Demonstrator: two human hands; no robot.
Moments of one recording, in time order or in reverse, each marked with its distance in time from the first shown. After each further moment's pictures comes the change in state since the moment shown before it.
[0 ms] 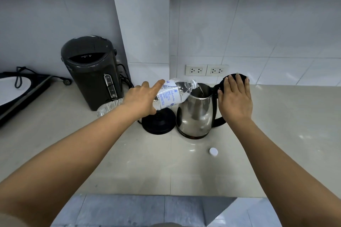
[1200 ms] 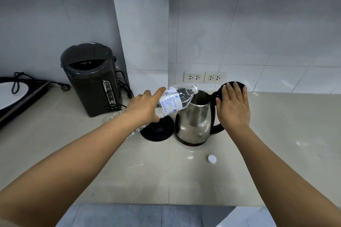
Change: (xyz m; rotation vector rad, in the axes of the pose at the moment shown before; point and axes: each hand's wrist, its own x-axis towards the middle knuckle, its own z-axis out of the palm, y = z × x) left_hand 0.006 0.004 0.008 -0.126 -0.018 0.004; right_hand -0.001 0.000 0.001 0.017 0.010 -0.002
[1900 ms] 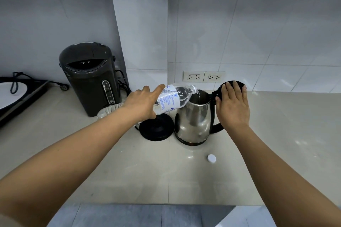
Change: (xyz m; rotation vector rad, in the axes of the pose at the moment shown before) left_hand 0.005 -0.002 -0.010 0.107 0.007 0.027; right_hand 0.000 0.000 0.000 -0.003 0.005 0.004
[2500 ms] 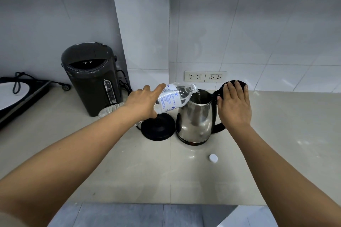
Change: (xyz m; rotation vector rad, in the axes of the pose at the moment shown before) left_hand 0.000 -0.004 0.001 0.002 0.003 -0.002; right_hand 0.001 -0.001 0.001 0.004 0.003 0.012
